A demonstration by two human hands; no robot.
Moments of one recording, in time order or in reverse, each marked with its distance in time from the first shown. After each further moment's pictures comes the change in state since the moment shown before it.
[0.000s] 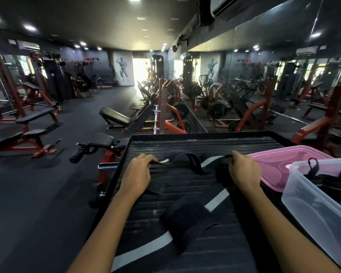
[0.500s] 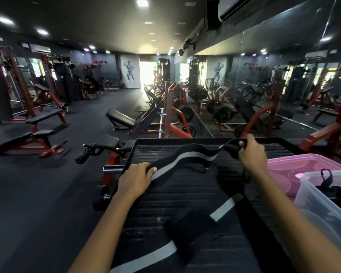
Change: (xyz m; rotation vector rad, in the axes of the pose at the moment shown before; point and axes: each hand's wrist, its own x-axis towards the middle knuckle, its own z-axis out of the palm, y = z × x) left_hand 0.006 -0.004 -0.015 0.091 -0.146 -0.242; right_hand 0.055 -0.008 -0.012 0.307 0.011 0.173
